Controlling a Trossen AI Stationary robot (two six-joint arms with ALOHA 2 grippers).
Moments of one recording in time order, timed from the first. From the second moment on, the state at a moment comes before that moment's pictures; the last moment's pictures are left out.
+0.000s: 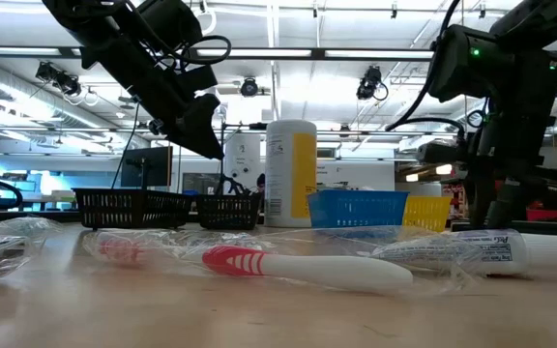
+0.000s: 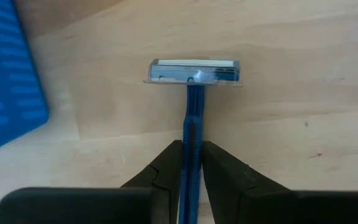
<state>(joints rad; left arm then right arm) 0.12 1.34 0.66 -0.01 -0.53 -0.23 0.13 1.42 0.59 -0.56 0.22 1.85</state>
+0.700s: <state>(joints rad) 0.12 1.34 0.66 -0.01 -0.53 -0.23 0.15 1.37 0.58 -0.57 0.27 1.59</state>
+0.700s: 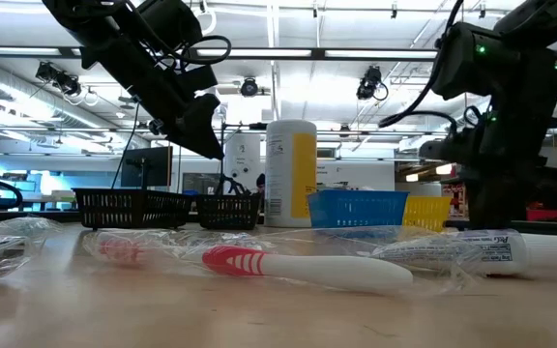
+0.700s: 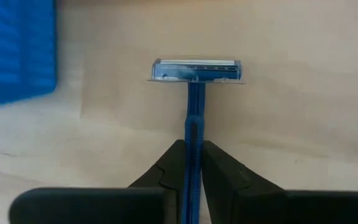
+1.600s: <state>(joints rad) 0.07 1.34 0.66 0.18 -0.11 -0.19 0.19 1.28 0.58 0.42 0.68 0.44</state>
